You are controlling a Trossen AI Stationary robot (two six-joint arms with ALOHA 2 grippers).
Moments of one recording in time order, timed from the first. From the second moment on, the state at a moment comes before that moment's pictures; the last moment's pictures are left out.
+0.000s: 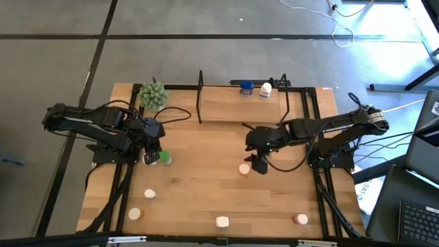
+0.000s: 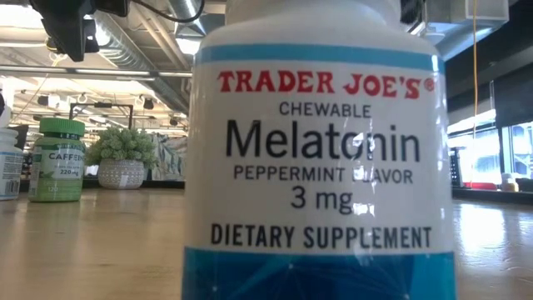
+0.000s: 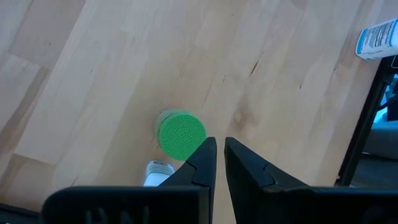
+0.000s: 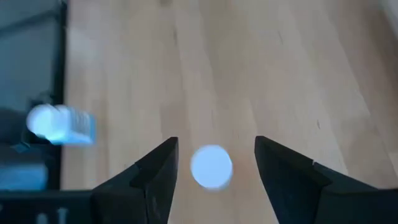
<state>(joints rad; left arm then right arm) -0.11 0.90 0.97 -1.08 0.02 -0.62 0.16 1.39 1.15 -0.66 -0.02 0.38</state>
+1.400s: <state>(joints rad) -0.11 0.90 0.97 -1.08 0.01 -0.62 0.17 1.66 1.15 -0.74 -0.11 0.26</state>
